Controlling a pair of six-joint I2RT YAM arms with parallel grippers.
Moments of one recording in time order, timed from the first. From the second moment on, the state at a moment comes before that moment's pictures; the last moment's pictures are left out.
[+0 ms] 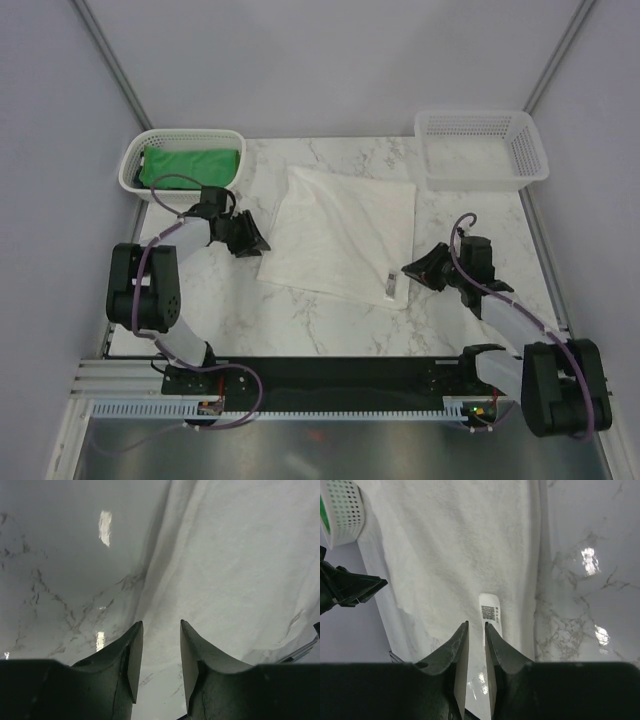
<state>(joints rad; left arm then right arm) -0.08 1.61 0.97 -0.38 0.42 -0.46 0.08 1.01 0.35 0.01 -0.45 0.86</state>
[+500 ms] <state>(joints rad) -0.16 1.59 0.85 -0.39 0.25 -0.47 0.07 1.23 0.45 -0.04 -0.46 0.71</state>
